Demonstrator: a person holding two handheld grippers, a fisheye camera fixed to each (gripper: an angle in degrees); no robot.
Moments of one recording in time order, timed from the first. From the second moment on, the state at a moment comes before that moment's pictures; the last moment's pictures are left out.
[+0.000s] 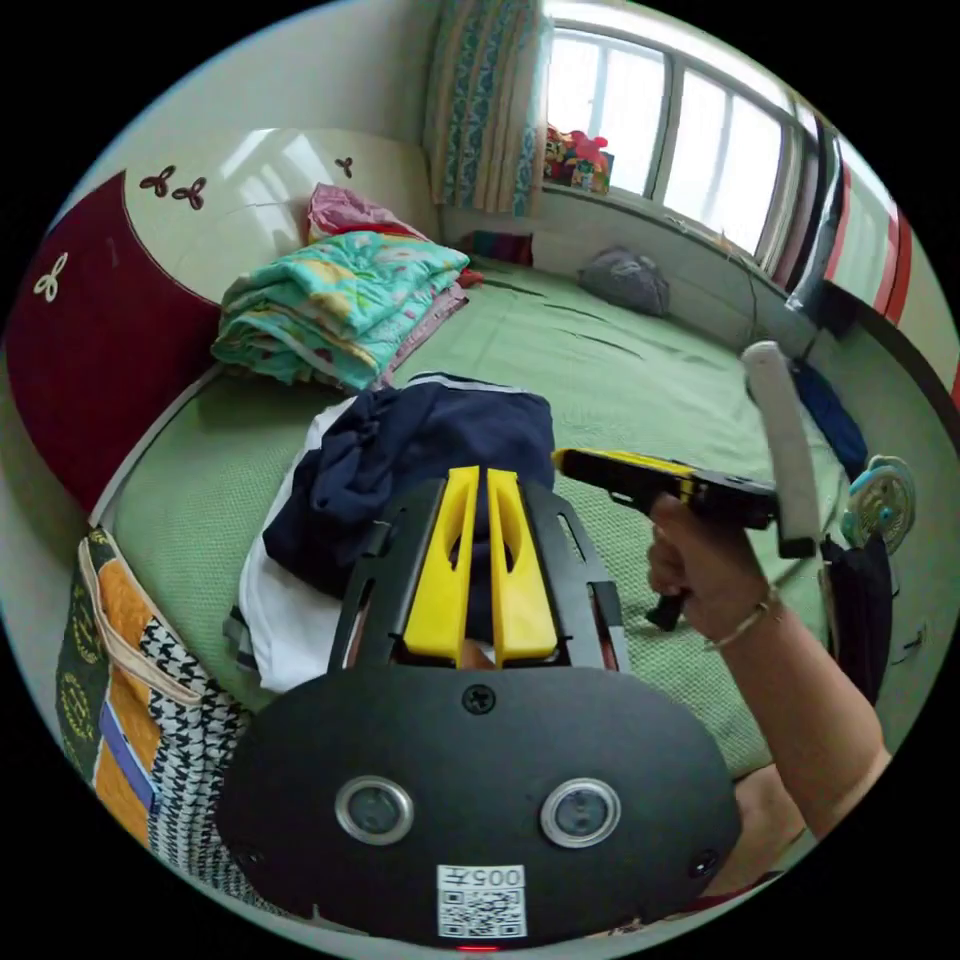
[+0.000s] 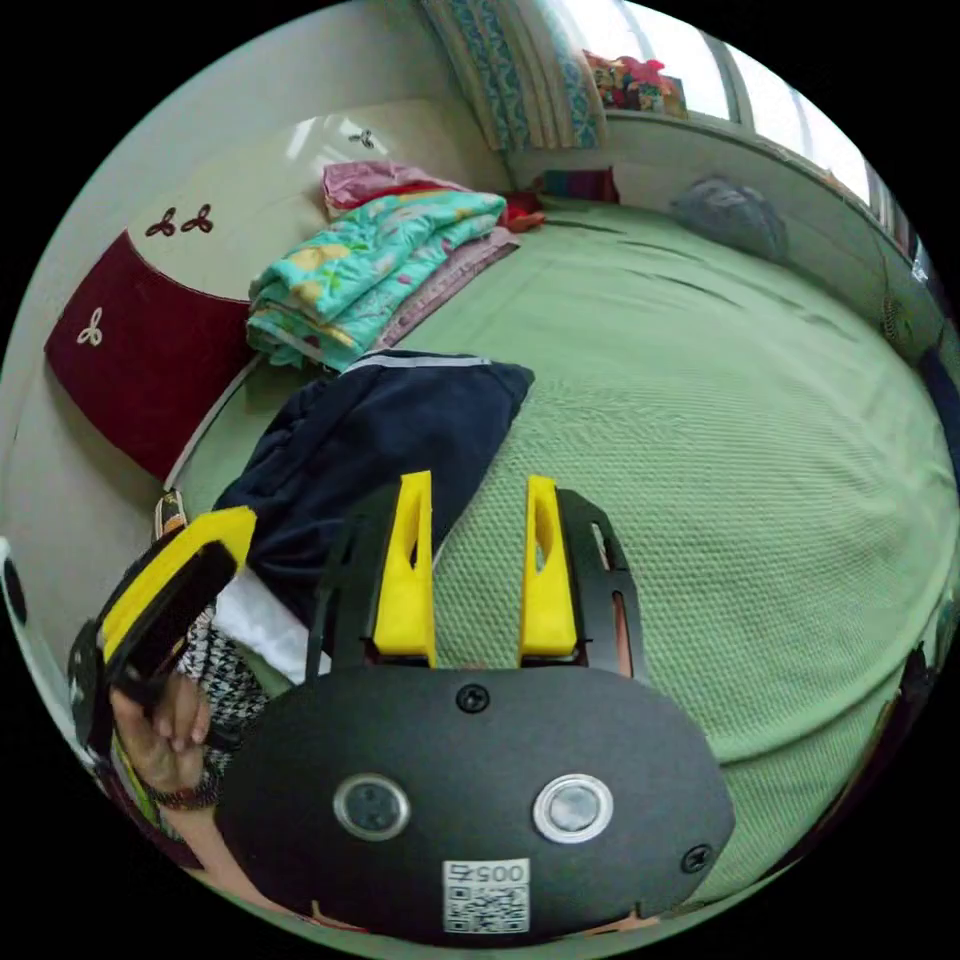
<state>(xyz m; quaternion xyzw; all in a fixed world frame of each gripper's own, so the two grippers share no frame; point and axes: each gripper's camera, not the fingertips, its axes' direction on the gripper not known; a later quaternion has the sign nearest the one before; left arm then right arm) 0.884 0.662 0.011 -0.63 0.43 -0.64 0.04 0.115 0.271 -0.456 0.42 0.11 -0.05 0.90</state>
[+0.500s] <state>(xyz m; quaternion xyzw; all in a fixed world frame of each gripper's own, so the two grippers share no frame) 0.957 0.677 0.017 -0.61 0.44 -0.66 -0.03 0.069 0.237 -0.452 0.45 0.21 -0.08 0.86</state>
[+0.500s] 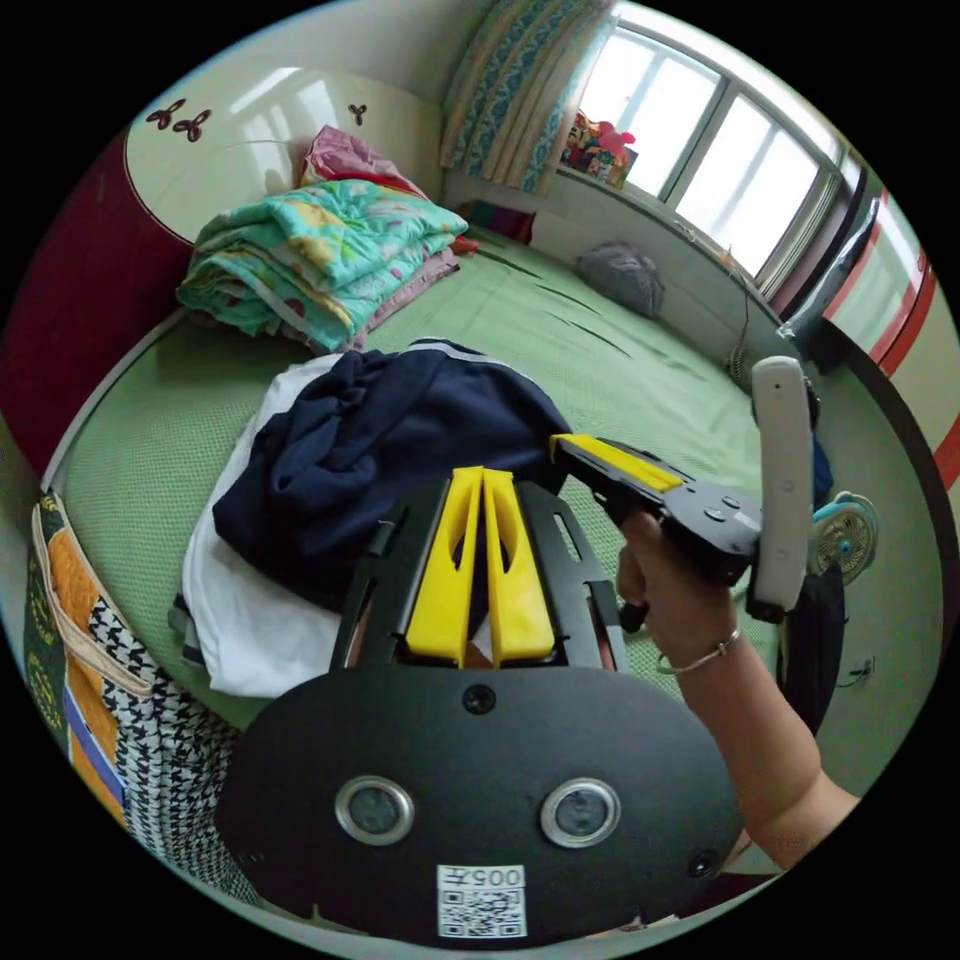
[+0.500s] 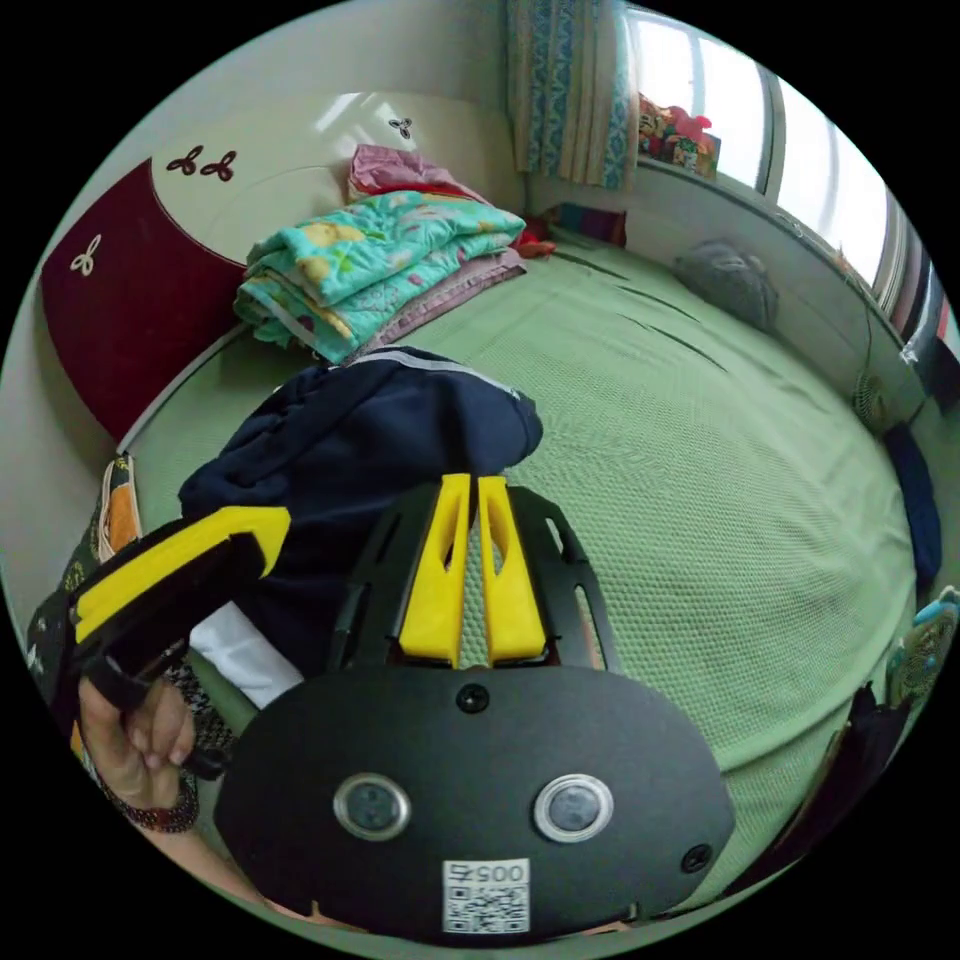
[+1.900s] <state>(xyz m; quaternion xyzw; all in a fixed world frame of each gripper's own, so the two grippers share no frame) 0.985 0.438 0.217 -0.54 0.62 -0.57 0.02 0.238 0.355 -0.455 0.39 0.20 0.13 0.89</state>
